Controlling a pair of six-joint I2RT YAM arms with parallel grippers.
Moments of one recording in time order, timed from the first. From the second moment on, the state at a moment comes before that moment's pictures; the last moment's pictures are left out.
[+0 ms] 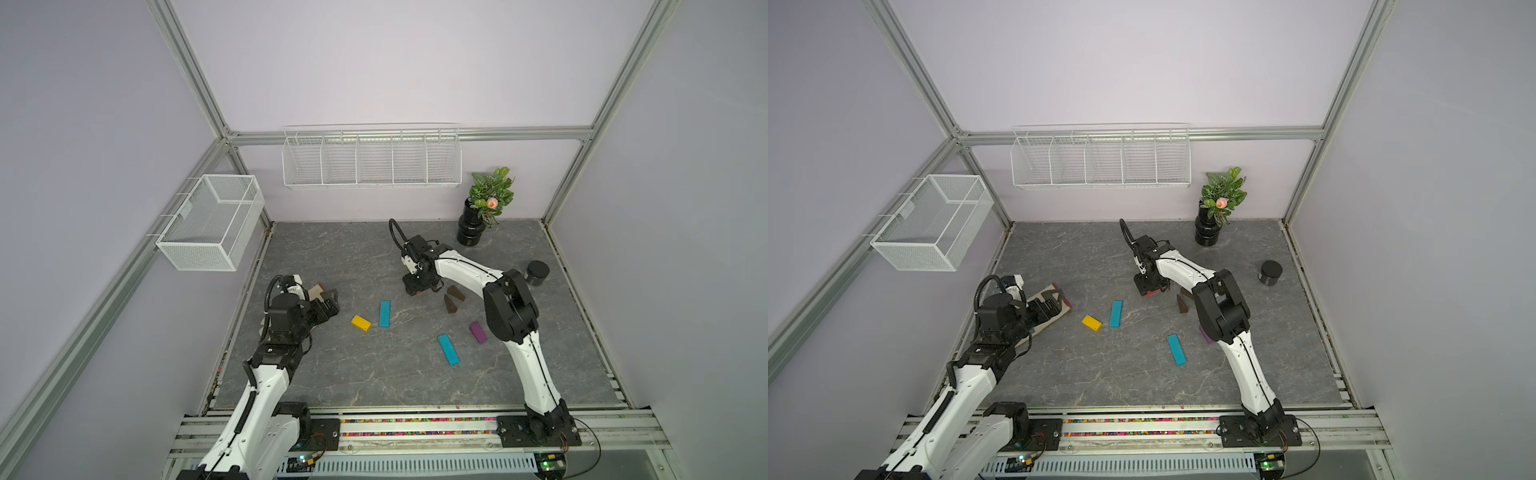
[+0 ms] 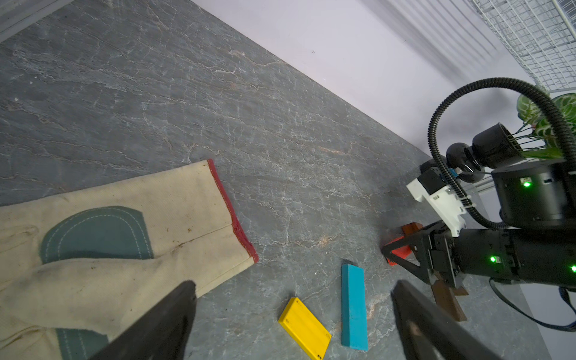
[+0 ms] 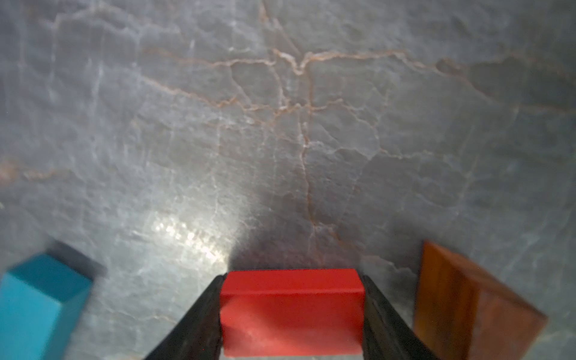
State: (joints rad) left arm -0.11 0.84 0.47 -0.09 0.16 -0.52; right arm 0.63 2.32 1.89 -0.83 -0.01 0.20
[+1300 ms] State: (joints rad) left arm -0.44 1.52 0.97 -0.63 0.10 -0.29; right arm 0.61 1.72 1.41 -0.70 -0.07 0.49
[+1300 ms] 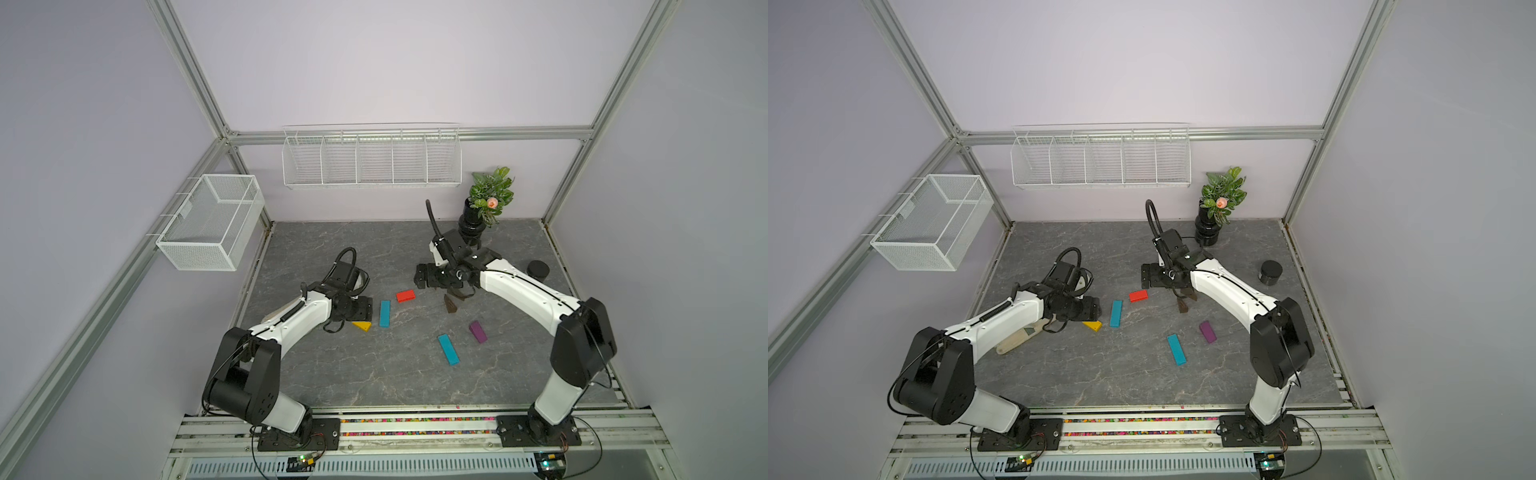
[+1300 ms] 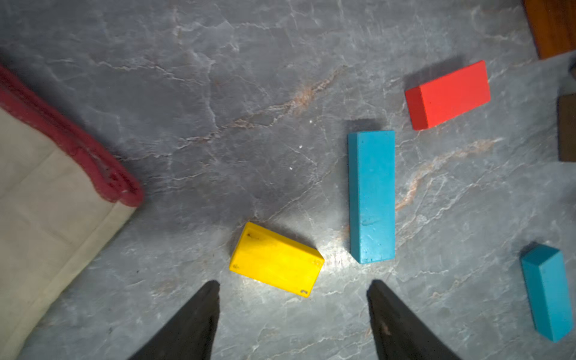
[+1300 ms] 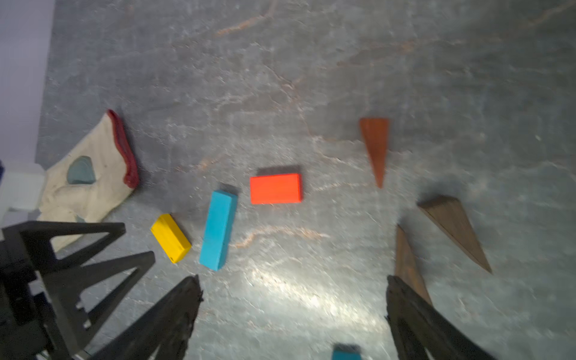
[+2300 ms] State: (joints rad) left arm -0.51 1.90 1.26 -0.92 0.00 -0.07; right arm 0.52 1.44 1.08 -0.65 -0.08 0.49
